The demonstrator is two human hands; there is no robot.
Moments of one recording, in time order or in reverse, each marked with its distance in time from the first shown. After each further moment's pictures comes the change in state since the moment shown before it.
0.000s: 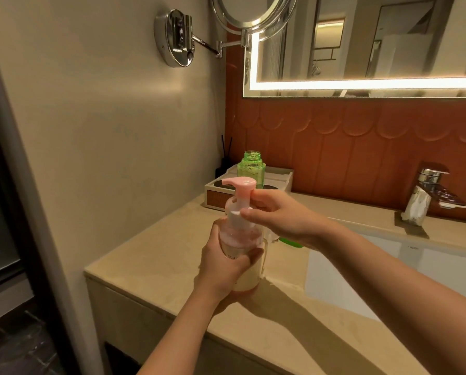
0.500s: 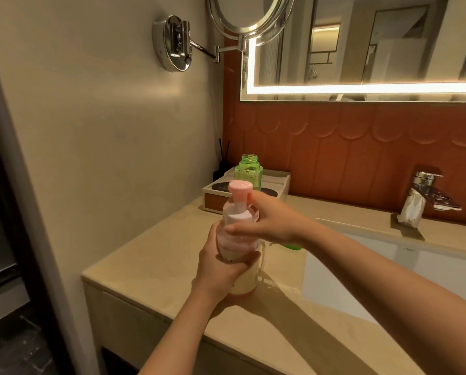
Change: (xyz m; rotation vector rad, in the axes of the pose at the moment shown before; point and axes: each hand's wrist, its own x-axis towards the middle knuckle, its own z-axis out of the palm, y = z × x) left_hand 0.003 -0.006 -0.002 -0.029 -0.018 0.065; right_hand 0.007 -0.001 0.002 -0.309 0.046 -0.051
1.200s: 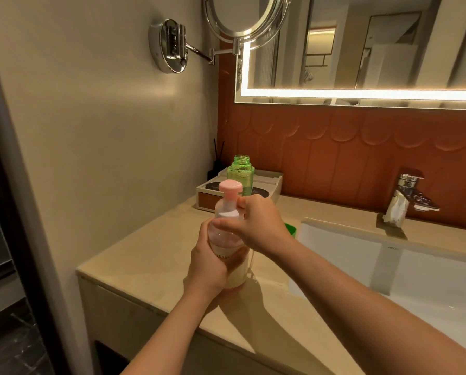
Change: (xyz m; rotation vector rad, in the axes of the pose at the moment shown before) left_hand -0.006 0.009 0.009 -0.096 0.129 -0.138; right_hand -0.004 -0.003 0.027 -0.044 0.348 0.147
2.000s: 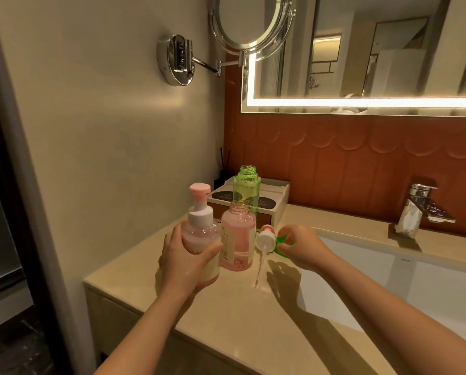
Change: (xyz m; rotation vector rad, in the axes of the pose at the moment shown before) left_hand 0.034 -0.007 -0.045 0.385 0.230 0.082; right_hand 0.006 0.075 -0.025 -0.187 -0.148 0.271
